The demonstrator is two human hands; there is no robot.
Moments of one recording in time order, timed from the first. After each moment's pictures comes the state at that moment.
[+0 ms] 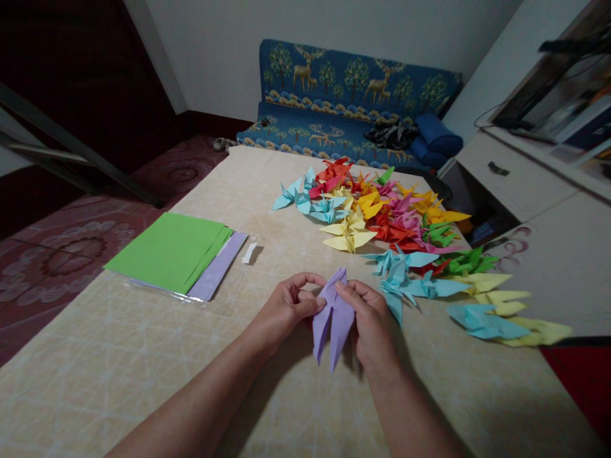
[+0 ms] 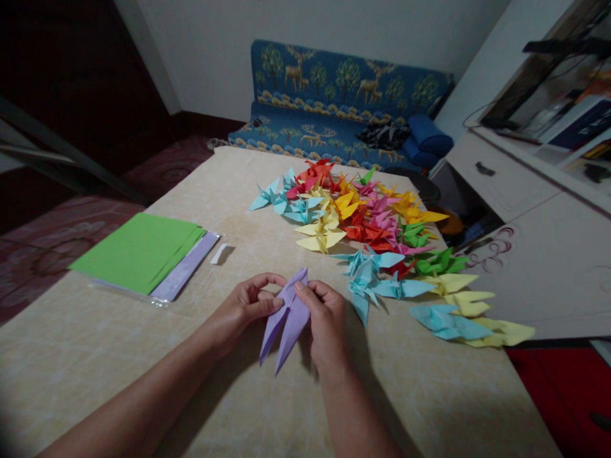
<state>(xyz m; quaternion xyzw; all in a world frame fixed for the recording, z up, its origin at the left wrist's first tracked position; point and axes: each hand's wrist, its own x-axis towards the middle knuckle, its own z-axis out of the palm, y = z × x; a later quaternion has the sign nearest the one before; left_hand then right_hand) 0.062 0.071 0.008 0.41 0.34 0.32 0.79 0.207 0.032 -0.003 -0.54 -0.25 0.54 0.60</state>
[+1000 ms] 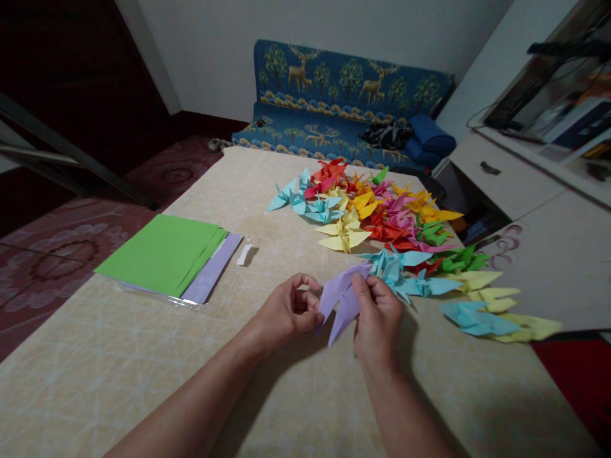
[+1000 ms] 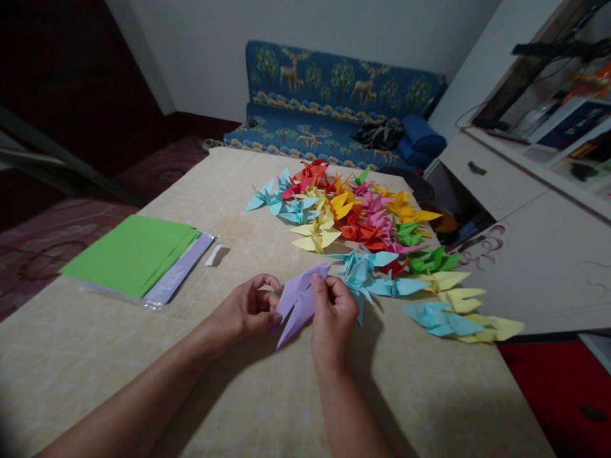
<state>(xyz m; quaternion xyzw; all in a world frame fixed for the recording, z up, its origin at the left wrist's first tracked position) 0.065 0.072 0.006 0.44 0.33 0.30 0.78 0.218 0.035 -0.015 -0.60 -0.29 0.27 0.69</state>
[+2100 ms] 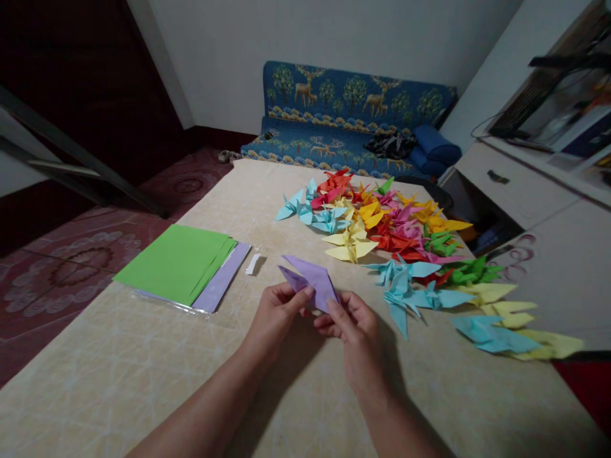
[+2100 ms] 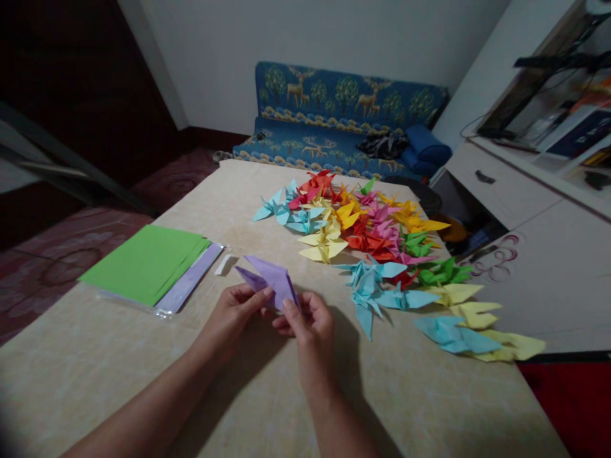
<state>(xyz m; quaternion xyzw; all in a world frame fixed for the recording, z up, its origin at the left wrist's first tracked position) 0.061 0.077 0.008 0.41 0.42 0.44 0.69 0.189 0.026 -0.009 -0.55 -0.34 0.48 0.59</state>
